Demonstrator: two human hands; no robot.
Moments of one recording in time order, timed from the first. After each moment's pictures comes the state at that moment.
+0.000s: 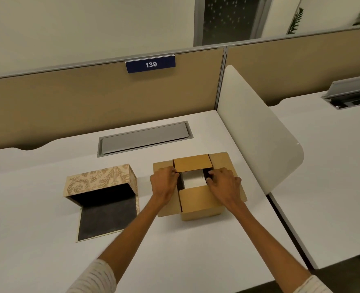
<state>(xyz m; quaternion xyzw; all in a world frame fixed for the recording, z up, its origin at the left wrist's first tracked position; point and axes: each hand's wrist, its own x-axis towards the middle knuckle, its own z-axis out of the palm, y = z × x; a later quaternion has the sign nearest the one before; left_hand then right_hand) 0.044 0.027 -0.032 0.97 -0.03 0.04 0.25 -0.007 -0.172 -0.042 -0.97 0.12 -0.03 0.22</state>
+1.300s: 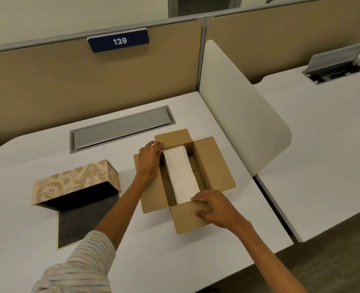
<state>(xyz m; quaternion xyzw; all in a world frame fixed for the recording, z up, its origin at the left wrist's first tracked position) 0.114 0.020 -0.067 0.96 -0.11 -0.02 0.27 -0.088 -0.173 -0.038 -0.94 -0.02 0.14 0.32</state>
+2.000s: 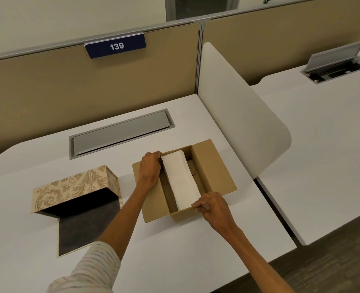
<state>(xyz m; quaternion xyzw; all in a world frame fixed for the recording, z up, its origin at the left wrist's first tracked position) 0.104 0.013 -0.062 0.95 -0.10 -0.03 0.29 -0.084 -0.164 -0.065 -0.93 0.03 0.00 0.37</state>
